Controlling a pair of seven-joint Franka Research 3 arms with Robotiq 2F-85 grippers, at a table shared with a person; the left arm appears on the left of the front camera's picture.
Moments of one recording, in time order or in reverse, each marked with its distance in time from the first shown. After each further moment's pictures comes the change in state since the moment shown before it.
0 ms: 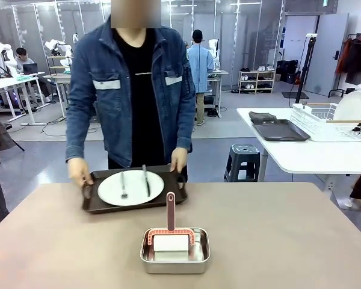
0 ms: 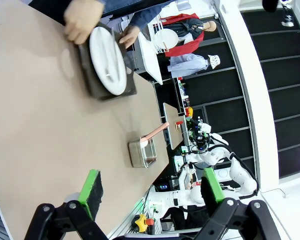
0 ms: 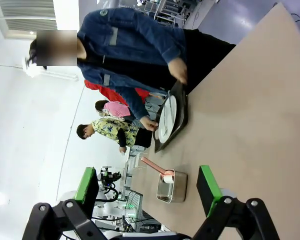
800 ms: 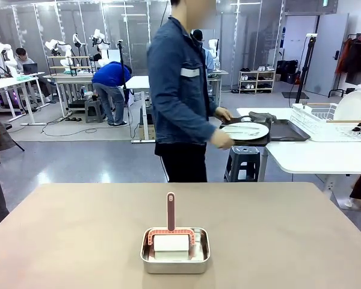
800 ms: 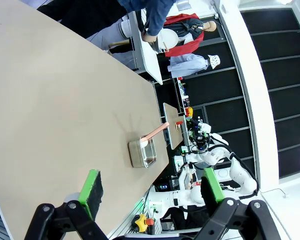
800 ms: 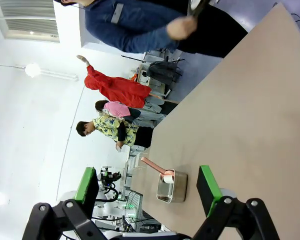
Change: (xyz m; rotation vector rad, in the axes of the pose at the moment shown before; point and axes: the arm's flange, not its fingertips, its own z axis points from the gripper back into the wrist) left arm 0.000 0.000 0.000 0.000 0.000 0.000; right arm 0.000 0.000 0.000 0.000 0.000 0.000
